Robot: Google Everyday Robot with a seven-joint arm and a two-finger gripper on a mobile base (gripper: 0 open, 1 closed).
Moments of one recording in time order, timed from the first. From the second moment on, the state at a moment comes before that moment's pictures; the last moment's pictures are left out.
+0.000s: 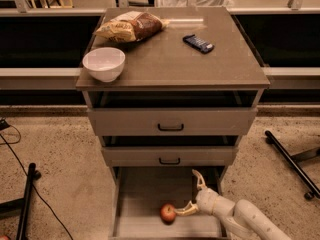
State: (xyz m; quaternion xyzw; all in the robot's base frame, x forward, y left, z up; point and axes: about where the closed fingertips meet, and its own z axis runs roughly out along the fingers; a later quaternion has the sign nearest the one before) arm 0.530 -0.102 0.361 -0.42 0.63 0.25 0.60
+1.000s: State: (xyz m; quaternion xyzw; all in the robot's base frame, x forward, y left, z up) arm 0.544 -0.068 0.185 -0.50 0.68 0.25 0.47
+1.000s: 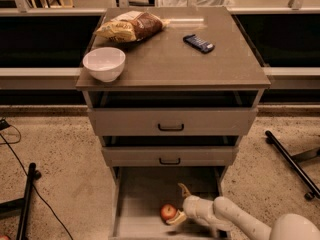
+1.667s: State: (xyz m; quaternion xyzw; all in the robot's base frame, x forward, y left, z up) arm 0.535 -0.051 0.141 -0.55 0.67 0.28 0.42
